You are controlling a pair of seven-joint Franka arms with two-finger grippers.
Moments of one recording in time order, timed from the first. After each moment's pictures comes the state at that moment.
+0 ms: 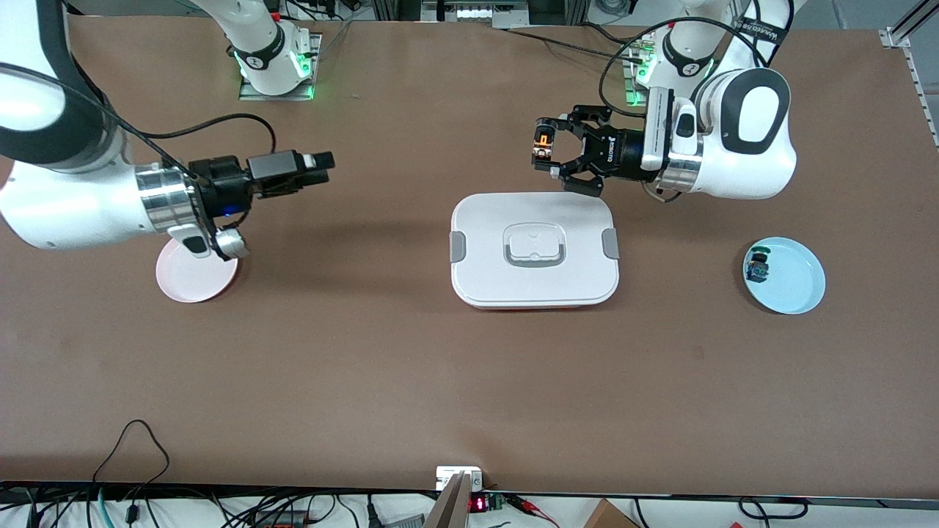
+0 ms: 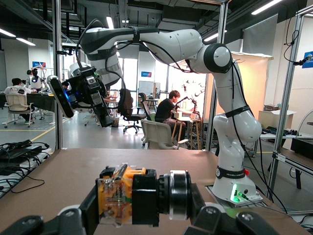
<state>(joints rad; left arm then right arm) 0.51 0.10 -0.81 -2.15 -1.56 1.76 2.16 0.17 0.31 -0.03 -1.65 1.26 1.47 -0.04</state>
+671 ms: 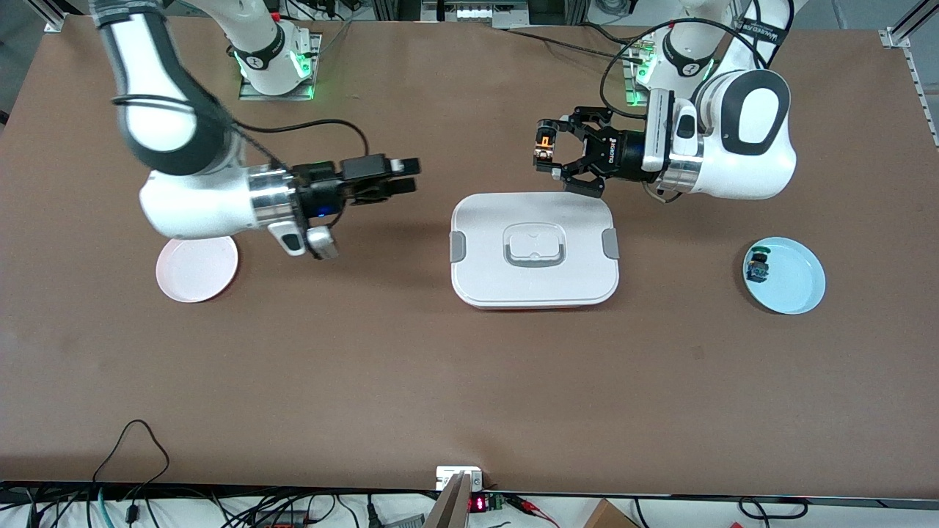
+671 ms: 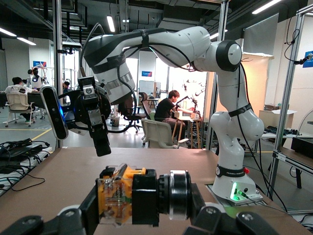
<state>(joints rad) 0.52 0.10 -0.81 -2.16 -1.56 1.76 2.17 0.41 0.31 -0.02 -1.76 1.53 1.78 -0.27</state>
